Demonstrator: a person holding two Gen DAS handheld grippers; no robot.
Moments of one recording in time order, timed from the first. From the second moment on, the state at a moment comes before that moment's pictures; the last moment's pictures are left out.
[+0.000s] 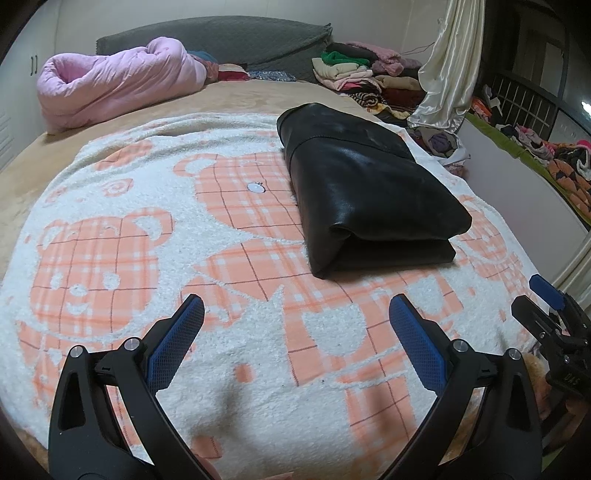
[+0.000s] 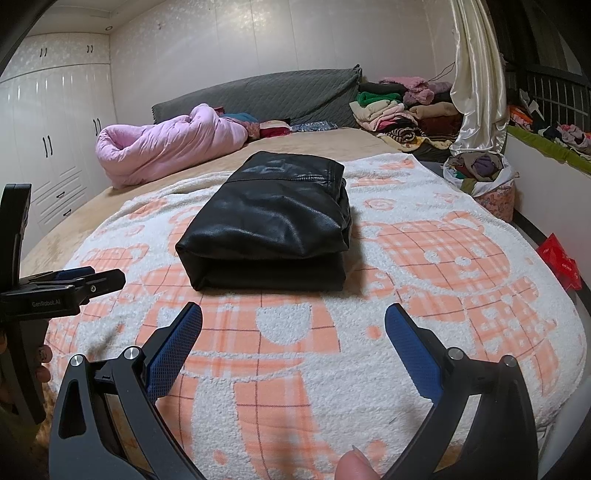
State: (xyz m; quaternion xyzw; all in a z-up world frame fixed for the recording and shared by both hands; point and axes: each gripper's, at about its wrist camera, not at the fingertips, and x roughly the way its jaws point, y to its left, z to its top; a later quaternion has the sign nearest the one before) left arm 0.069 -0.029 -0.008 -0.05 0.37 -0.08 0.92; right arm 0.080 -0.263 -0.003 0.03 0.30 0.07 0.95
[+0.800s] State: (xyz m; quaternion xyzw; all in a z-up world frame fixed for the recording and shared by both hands) left arm 0.068 -0.023 -0.010 -0.05 0.38 -0.08 0.92; right arm 0.080 -0.261 -0.002 0.03 0.30 0.07 0.95
